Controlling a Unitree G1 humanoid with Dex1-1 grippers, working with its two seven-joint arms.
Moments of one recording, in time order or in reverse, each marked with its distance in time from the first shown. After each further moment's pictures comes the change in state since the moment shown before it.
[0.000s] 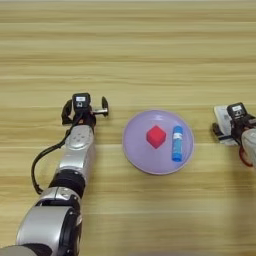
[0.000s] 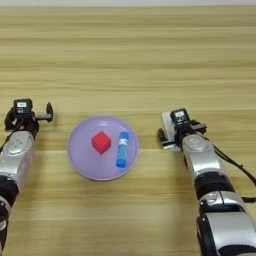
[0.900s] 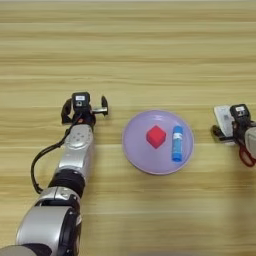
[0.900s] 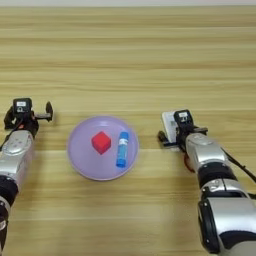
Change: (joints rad) left arm 0.000 0.003 0.001 -0.008 0.000 0.000 -0.002; right arm -0.089 -0.030 -0.046 0.139 0.078 0.091 0.123
